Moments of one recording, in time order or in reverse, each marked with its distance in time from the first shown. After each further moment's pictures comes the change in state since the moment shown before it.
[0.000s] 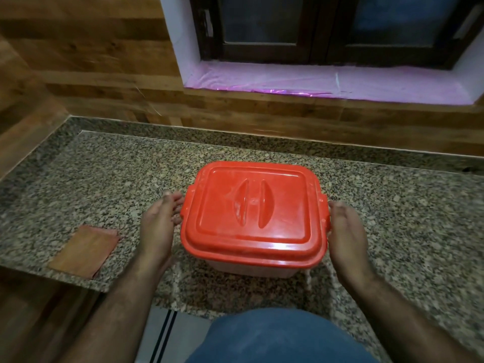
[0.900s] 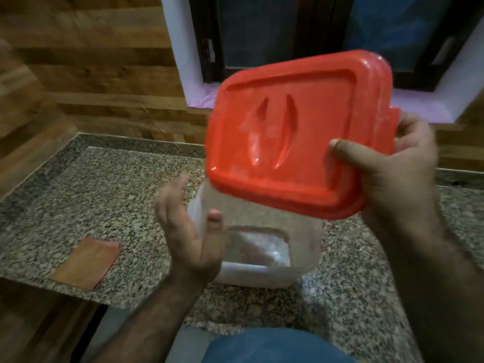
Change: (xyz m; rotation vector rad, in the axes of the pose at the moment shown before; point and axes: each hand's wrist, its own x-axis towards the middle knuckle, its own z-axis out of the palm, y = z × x) left_hand -0.073 0.046 0.046 0.233 0.162 0.938; right_hand -0.022 -0.186 -0.046 0.429 0.074 -0.406
